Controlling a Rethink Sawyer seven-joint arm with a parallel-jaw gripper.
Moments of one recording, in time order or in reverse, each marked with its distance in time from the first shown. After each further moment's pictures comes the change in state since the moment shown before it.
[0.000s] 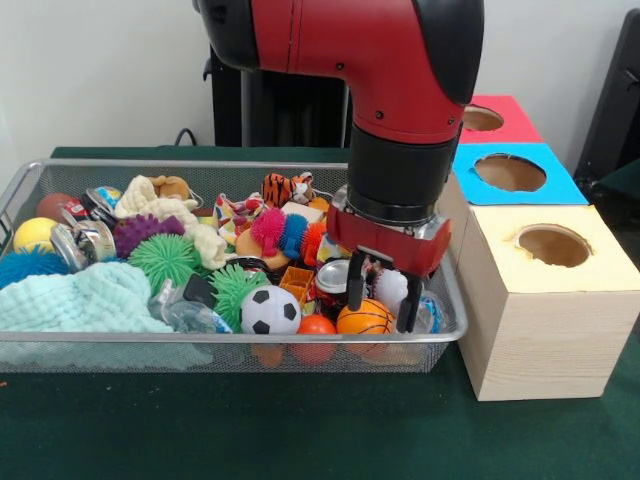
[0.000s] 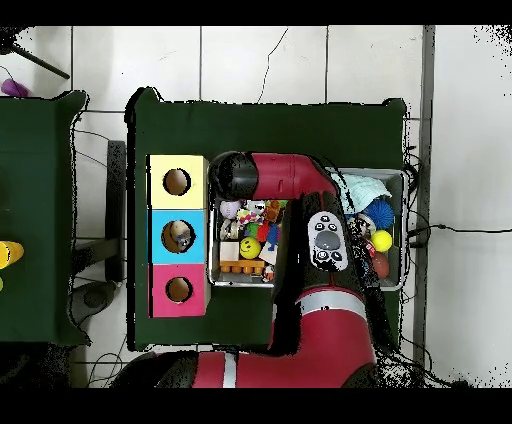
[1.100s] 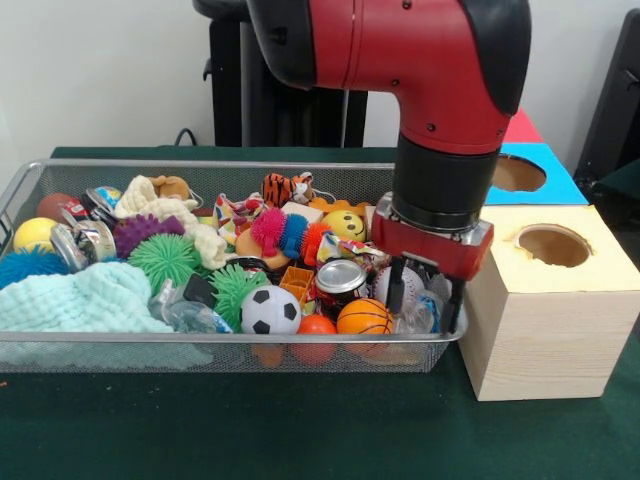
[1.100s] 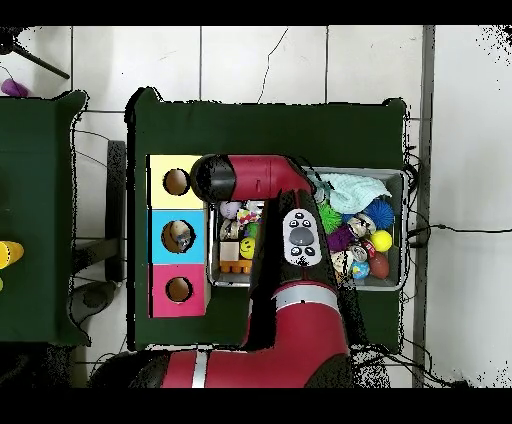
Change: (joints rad) arm 0.060 0.018 -0.002 -0.007 0.016 0.000 0.000
